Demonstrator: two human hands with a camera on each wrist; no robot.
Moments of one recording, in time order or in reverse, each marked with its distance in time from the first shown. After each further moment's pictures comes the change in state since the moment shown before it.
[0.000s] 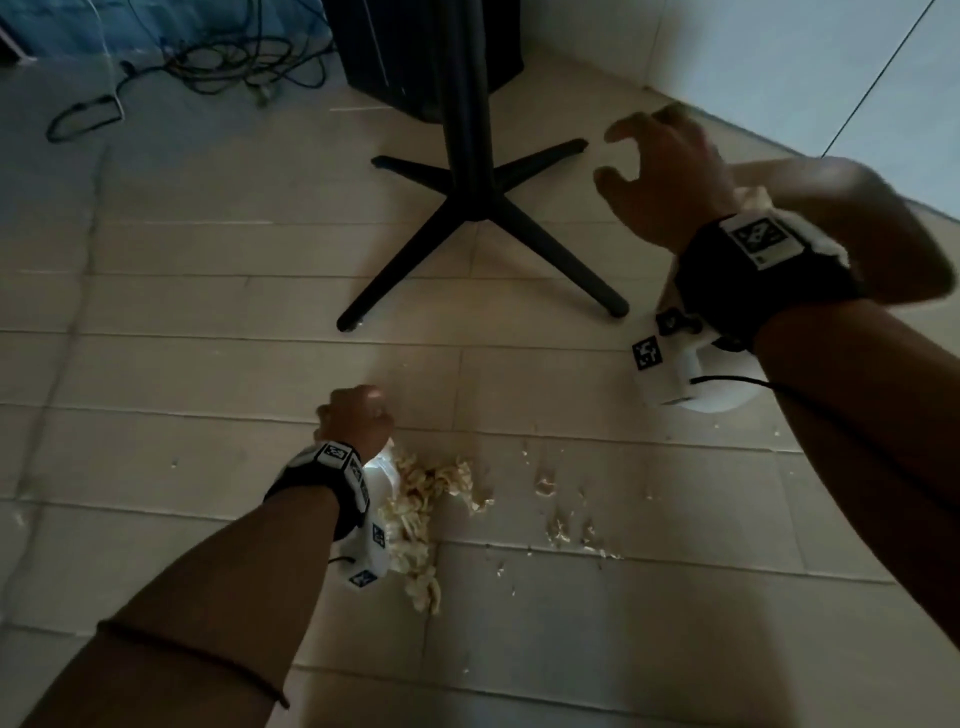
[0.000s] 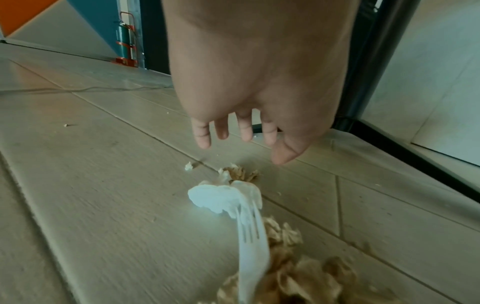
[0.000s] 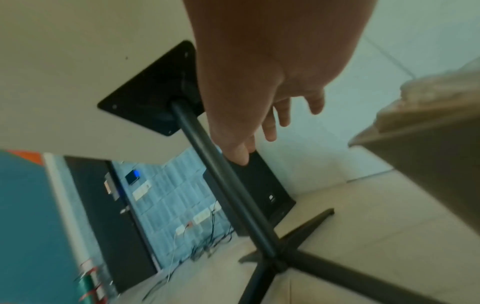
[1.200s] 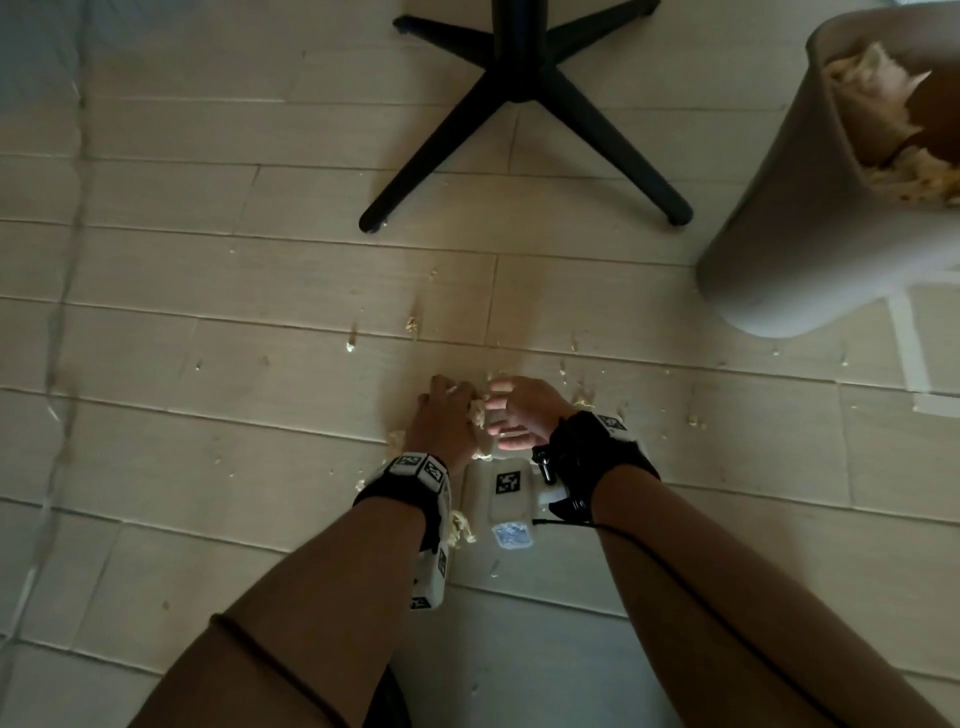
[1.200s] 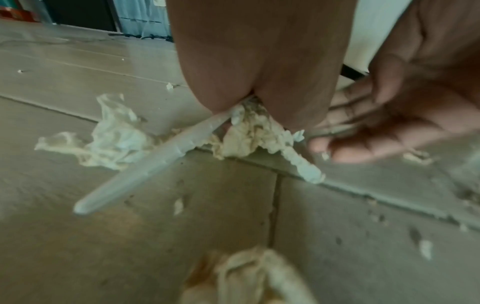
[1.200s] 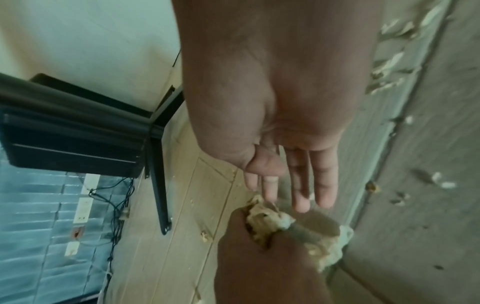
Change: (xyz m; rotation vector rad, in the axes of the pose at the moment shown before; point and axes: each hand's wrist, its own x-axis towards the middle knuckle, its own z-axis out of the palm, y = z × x) left_hand -0.095 0.003 0.083 0.005 -0.119 0.291; right_hand -0.205 -0.055 0.228 0.943 -0.946 0.859
